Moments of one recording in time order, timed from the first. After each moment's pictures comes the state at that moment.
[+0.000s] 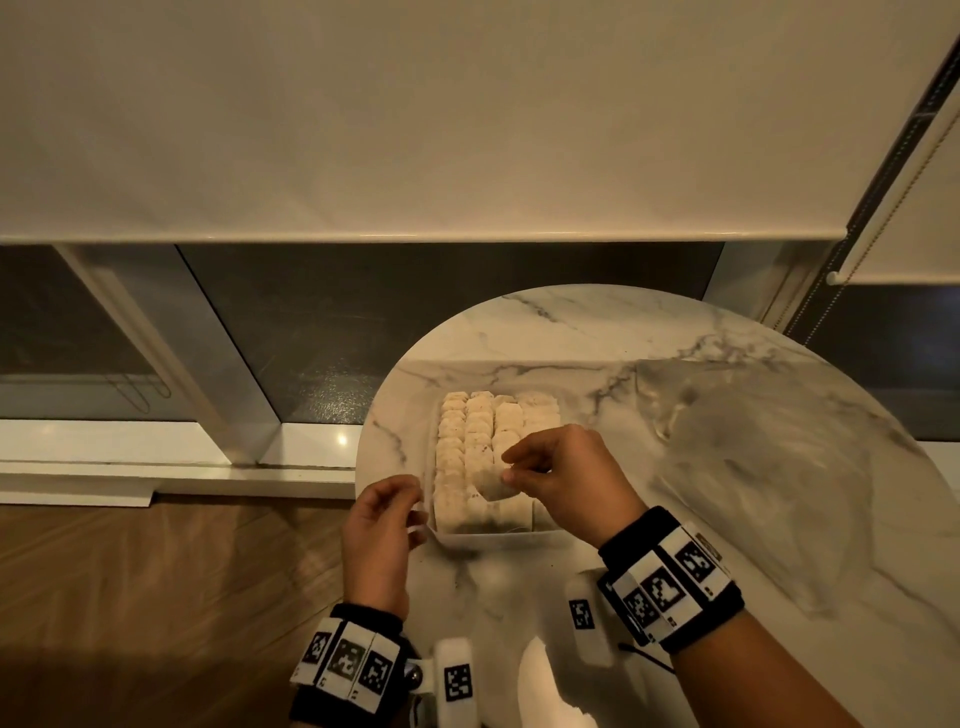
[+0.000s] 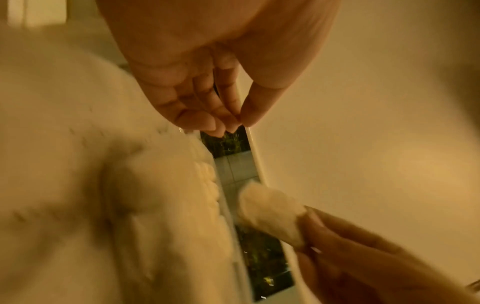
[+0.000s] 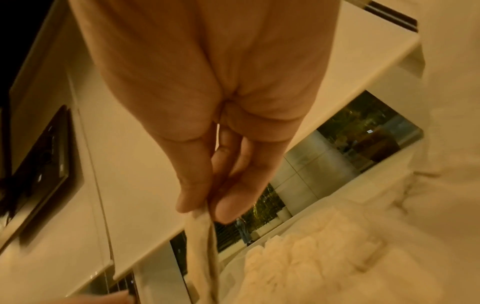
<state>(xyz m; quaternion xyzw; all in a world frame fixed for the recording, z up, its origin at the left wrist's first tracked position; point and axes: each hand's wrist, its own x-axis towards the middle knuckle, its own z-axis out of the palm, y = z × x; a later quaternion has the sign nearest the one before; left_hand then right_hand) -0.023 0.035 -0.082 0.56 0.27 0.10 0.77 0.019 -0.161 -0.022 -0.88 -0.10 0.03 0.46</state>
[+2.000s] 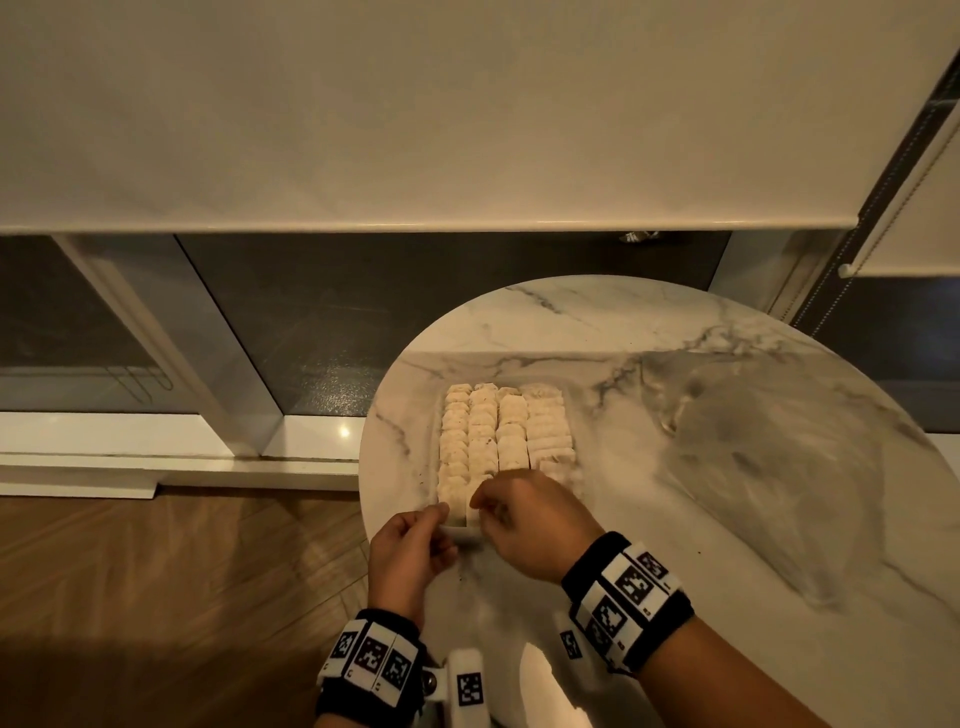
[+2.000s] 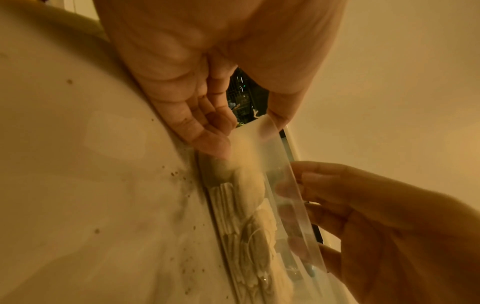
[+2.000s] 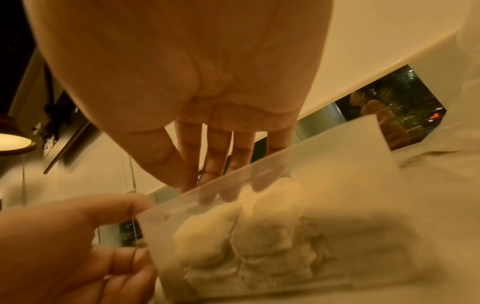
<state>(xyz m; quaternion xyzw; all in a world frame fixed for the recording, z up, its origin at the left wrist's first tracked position) -0.022 0.031 -0.136 0.55 0.32 0.01 0.77 0.007 -0.132 -0.066 -0.94 -0.24 0.06 0.24</state>
